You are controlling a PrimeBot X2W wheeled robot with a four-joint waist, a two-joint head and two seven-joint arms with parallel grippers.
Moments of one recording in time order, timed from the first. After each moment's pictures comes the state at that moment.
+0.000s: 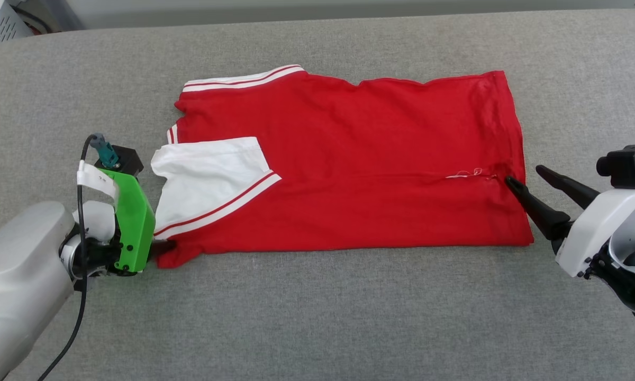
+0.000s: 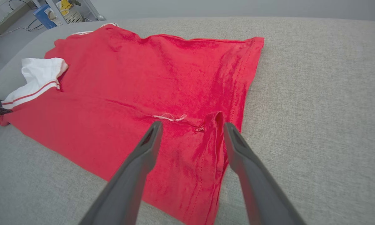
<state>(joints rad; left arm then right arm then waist) -0.88 0.70 -1.12 0.60 -1.24 -0.13 0.65 -0.54 -0.69 0.70 0.27 1.01 0.13 0.02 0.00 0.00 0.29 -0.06</state>
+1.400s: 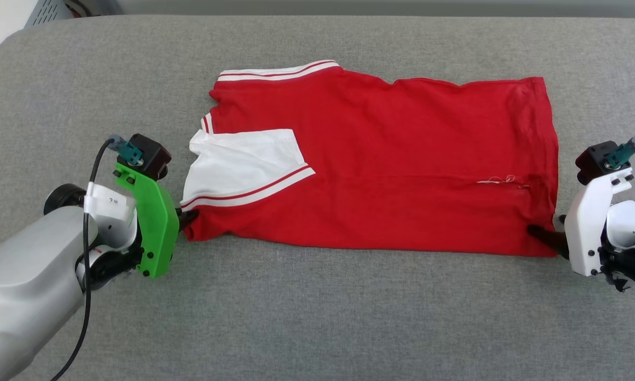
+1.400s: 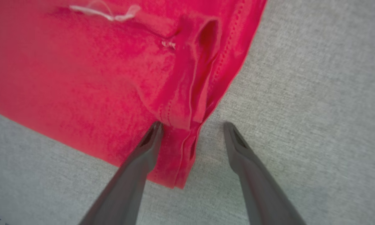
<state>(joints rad) -0.90 0.76 -1.18 0.38 -1.17 -0.13 0.37 -0.62 -0.65 0.69 0.46 0.90 0.13 0.64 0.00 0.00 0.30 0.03</state>
